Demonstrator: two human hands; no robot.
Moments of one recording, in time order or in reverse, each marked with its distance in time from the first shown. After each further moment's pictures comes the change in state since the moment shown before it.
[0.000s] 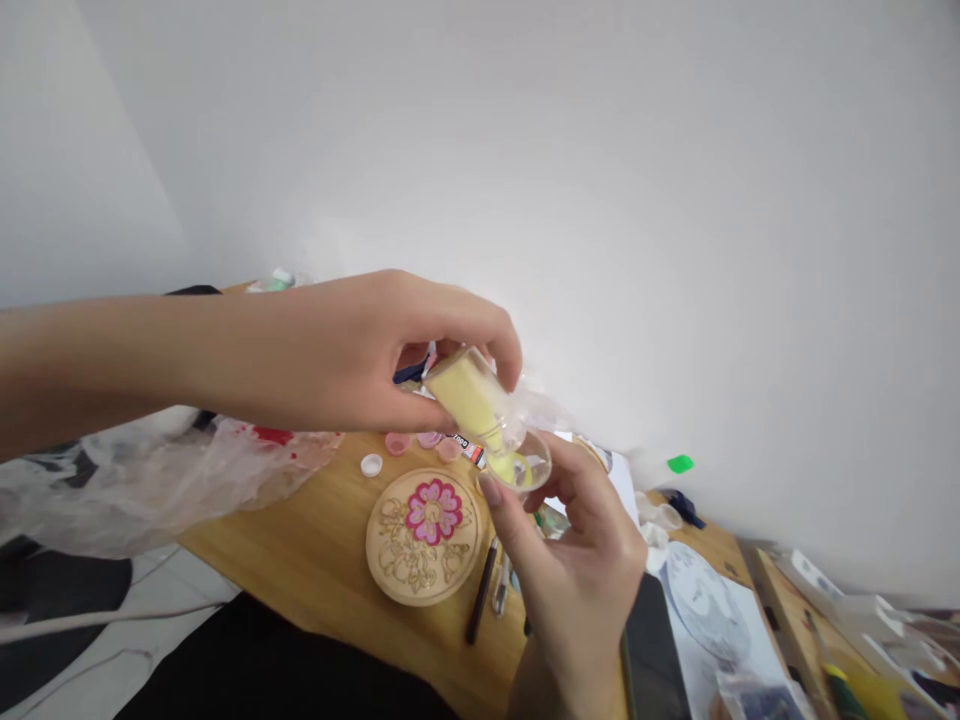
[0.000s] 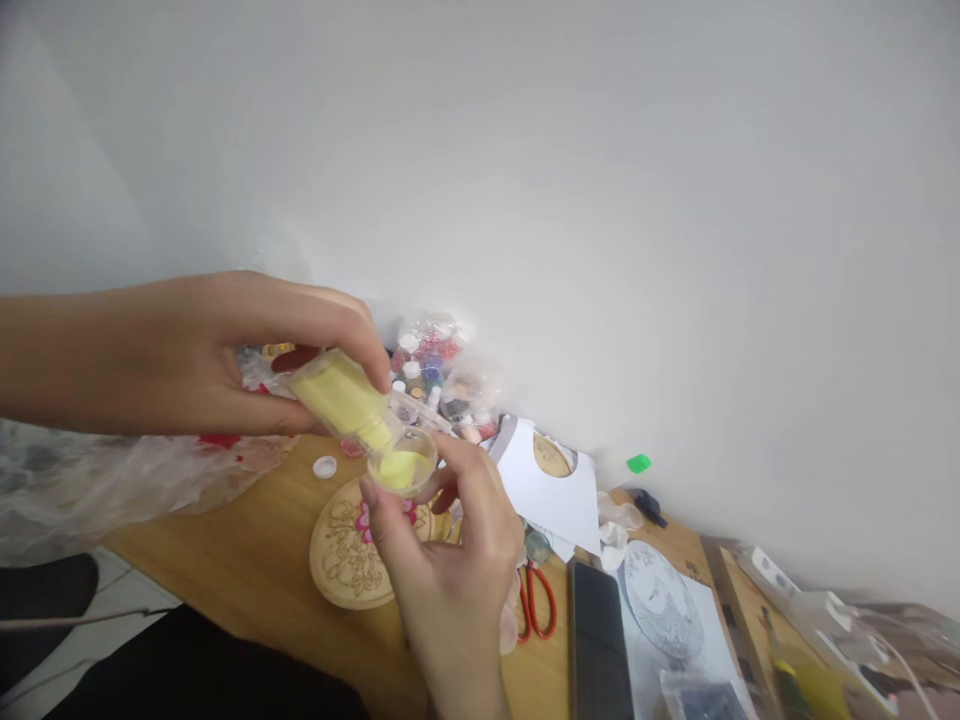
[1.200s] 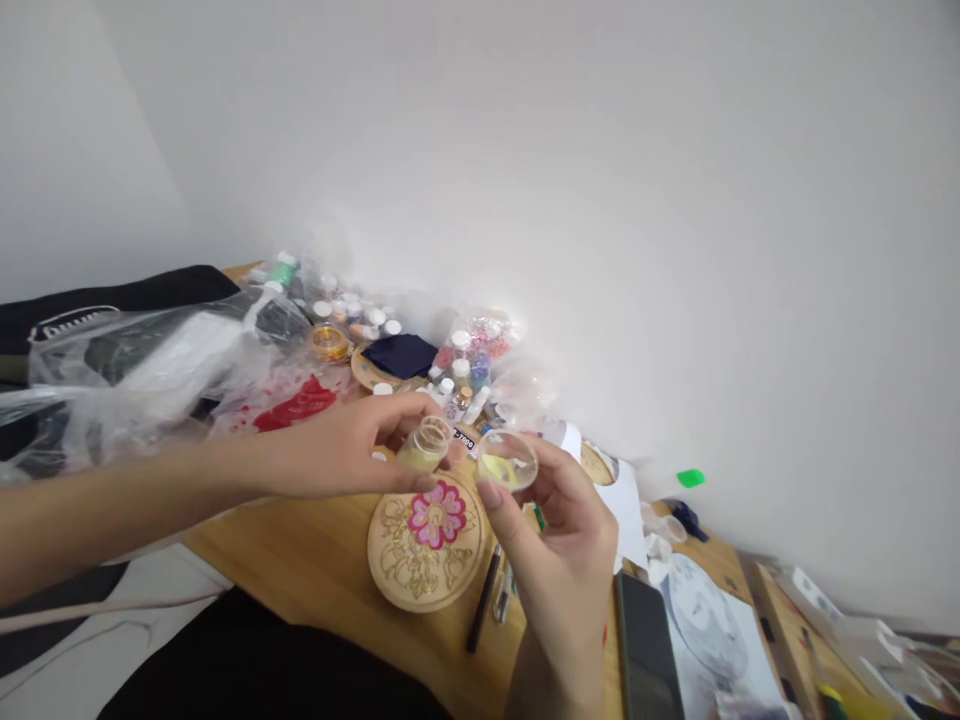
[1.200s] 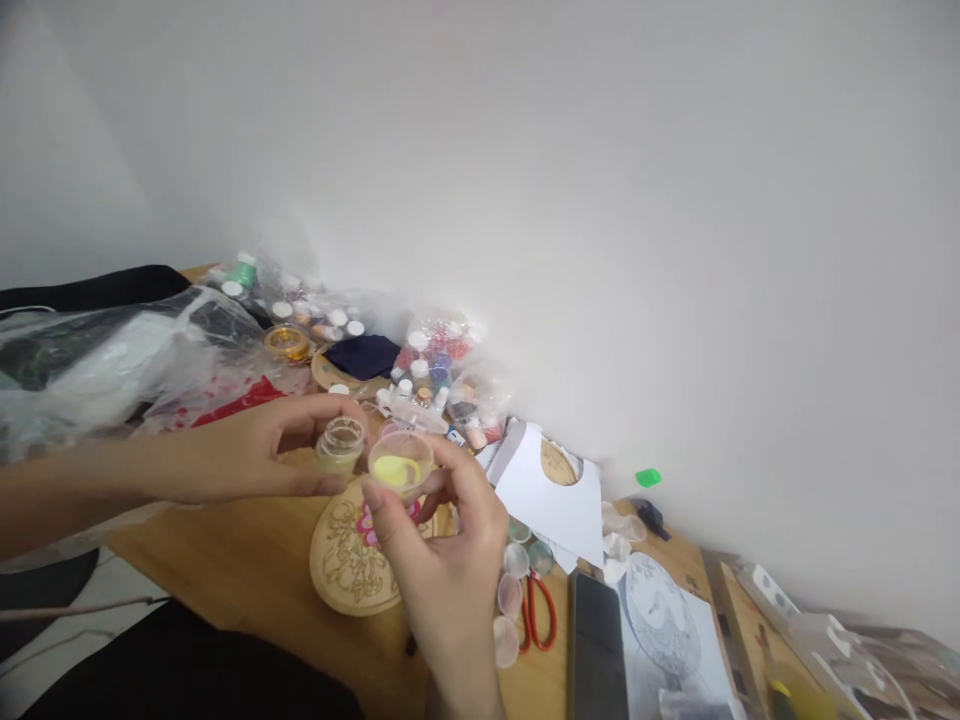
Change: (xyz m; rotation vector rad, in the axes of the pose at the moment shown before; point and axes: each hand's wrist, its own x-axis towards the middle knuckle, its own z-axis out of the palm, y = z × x) left_hand -0.036 -0.073 0.078 -0.568 -0.029 -0.360; right_hand 0.005 0.012 0.019 0.206 -0.137 0.218
